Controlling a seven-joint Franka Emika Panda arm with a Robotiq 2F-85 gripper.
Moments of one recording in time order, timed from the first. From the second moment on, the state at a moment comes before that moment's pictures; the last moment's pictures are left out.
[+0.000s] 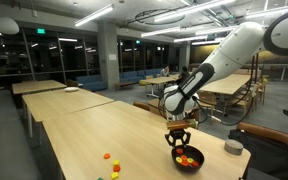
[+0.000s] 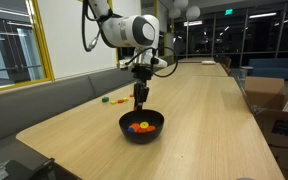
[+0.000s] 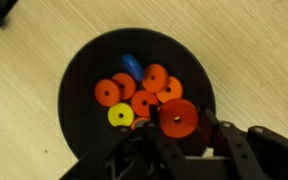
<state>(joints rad) 0.06 0.31 -0.10 -2.17 0.11 2.23 0.71</state>
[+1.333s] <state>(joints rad) 0.01 0.05 -0.08 -2.57 0.03 2.65 0.86</state>
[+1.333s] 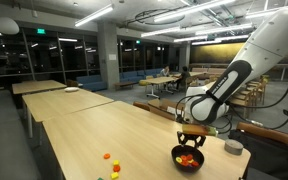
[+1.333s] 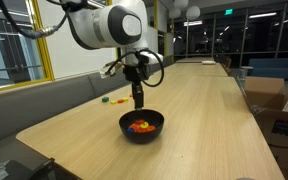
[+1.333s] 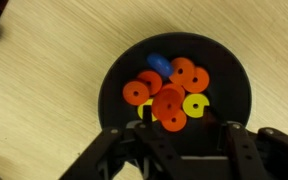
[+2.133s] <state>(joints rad) 0.02 -0.15 -0.01 -2.62 0.00 2.51 0.72</state>
